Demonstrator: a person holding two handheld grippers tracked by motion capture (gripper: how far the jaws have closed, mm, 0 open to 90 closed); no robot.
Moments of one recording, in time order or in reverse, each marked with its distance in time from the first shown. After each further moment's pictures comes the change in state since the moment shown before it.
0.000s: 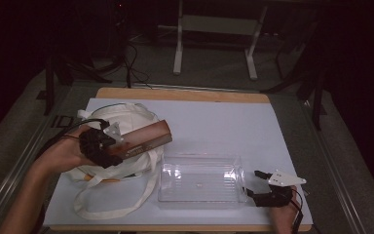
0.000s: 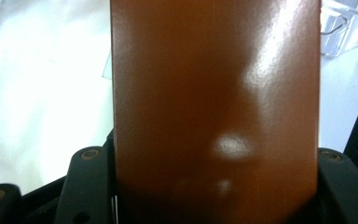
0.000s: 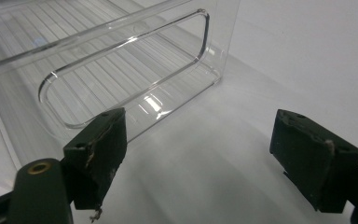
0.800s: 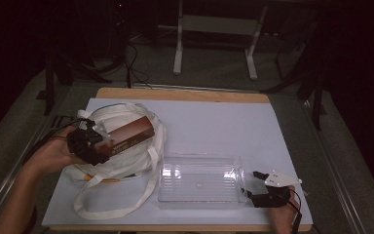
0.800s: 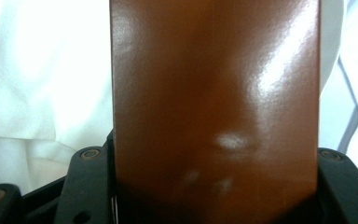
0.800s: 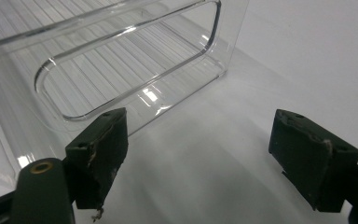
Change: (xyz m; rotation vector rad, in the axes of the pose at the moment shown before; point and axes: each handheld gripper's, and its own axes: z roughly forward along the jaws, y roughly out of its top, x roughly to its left) left arm 0.024 -0.039 0.008 0.046 0.047 -0.149; right arm 0.004 0.001 0.004 0.045 -0.011 -0.035
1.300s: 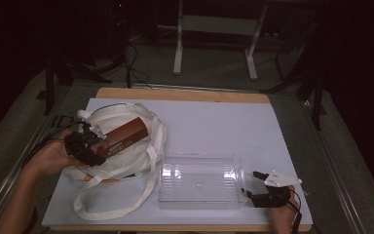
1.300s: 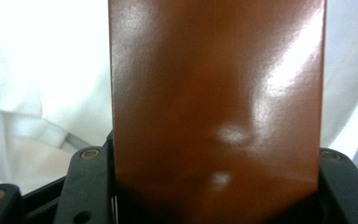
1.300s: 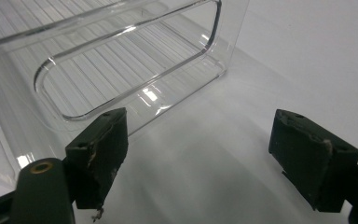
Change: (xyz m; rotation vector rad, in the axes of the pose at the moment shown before) left arm 0.009 -0.013 0.021 0.043 -0.021 -0.063; right arm 0.000 0.000 0.000 0.003 0.001 0.000
